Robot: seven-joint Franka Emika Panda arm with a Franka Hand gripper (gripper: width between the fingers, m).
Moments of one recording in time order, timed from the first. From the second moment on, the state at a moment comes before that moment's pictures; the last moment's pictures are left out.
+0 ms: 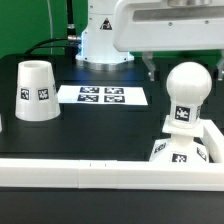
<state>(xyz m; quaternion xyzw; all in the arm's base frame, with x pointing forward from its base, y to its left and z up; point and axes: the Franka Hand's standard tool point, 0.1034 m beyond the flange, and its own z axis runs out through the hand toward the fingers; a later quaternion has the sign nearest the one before) 0.586 0.074 0.120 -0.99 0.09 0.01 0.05</state>
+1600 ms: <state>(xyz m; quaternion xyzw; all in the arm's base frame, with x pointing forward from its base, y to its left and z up) 0.491 -0.080 0.122 -1.00 -0.01 0.01 0.05</state>
